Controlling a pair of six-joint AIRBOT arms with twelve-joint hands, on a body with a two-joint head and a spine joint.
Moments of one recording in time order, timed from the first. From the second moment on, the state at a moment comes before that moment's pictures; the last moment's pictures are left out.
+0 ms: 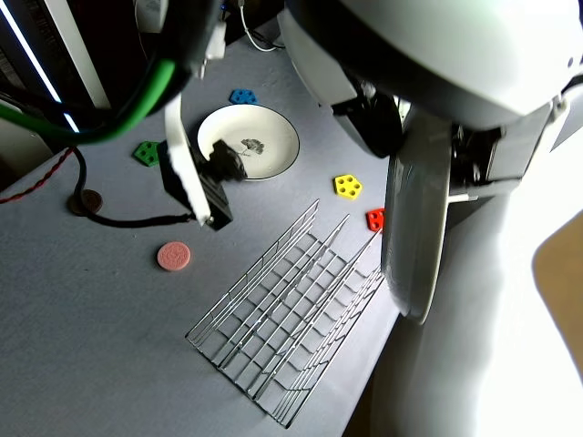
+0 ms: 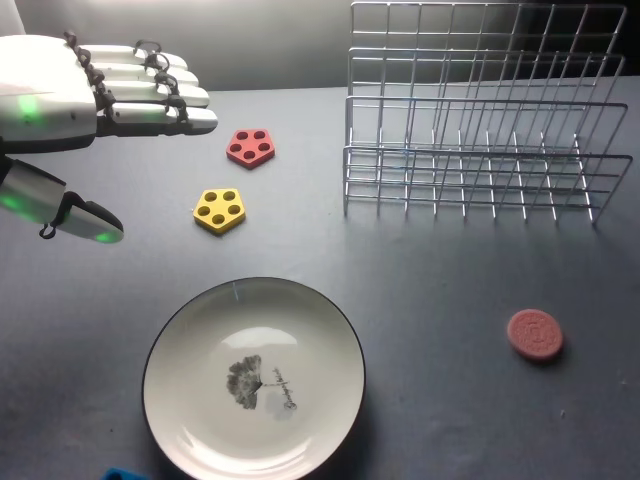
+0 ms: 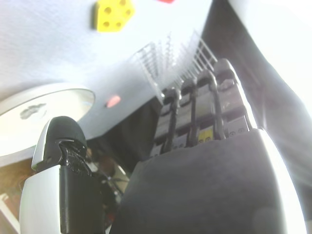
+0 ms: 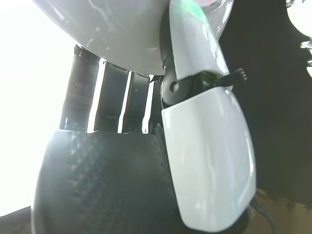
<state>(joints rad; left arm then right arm) 0.50 -0.82 1.90 1.15 -1.07 0.06 0.54 -1.21 1.26 -0.53 -0.36 -0.37</state>
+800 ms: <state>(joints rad) 0.49 -0.84 1.90 1.15 -1.07 0.06 0.60 -1.21 1.20 -0.52 -0.44 -0.37</state>
